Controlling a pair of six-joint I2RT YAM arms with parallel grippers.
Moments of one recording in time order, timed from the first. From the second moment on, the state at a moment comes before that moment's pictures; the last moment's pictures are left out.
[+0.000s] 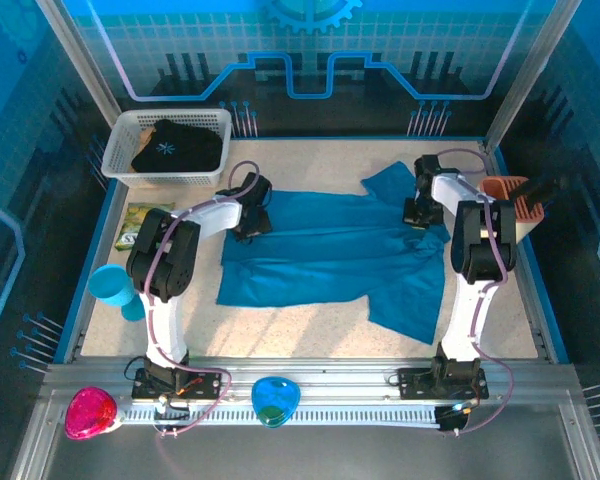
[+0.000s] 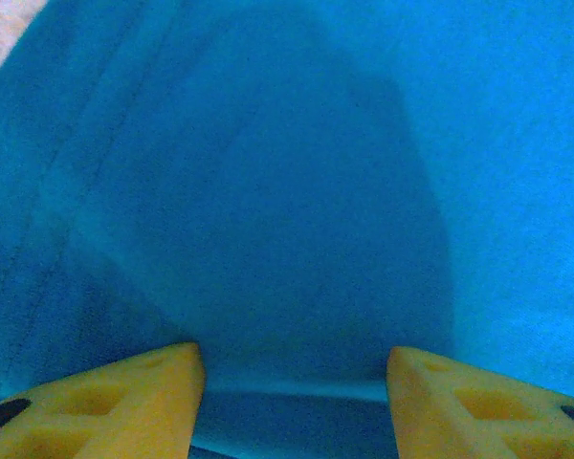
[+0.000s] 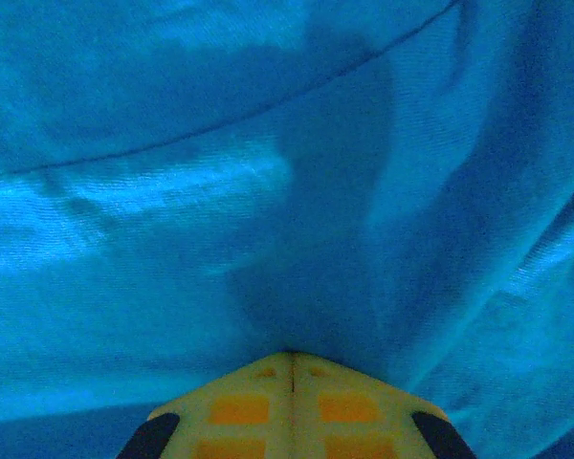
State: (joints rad) left arm -0.33 2.00 1.32 -0.54 -0.13 -0.69; right arm -0.01 2.09 1.51 -0.83 0.08 0.24
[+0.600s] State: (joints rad) left arm -0.30 1.95 1.71 -0.79 -0.19 -0.58; right arm -0.02 1.97 1.51 -0.88 0.05 0.23
